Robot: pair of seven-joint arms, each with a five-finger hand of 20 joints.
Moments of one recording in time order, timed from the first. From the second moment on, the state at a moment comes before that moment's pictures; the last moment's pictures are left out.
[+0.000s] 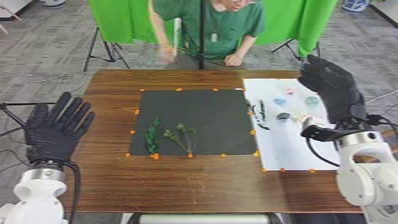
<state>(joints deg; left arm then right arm) 125.2 -56.7 -100.0 -124.7 5.1 14.9 19.5 -109.1 -47.7 92.3 -118.7 -56.5 15.8 -9.0</state>
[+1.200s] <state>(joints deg) 125.8 -56.5 -101.4 -125.7 3.5 19.0 22.0 -109.6 -50.5 89.3 -118.8 -45.0 15.3 -10.0</state>
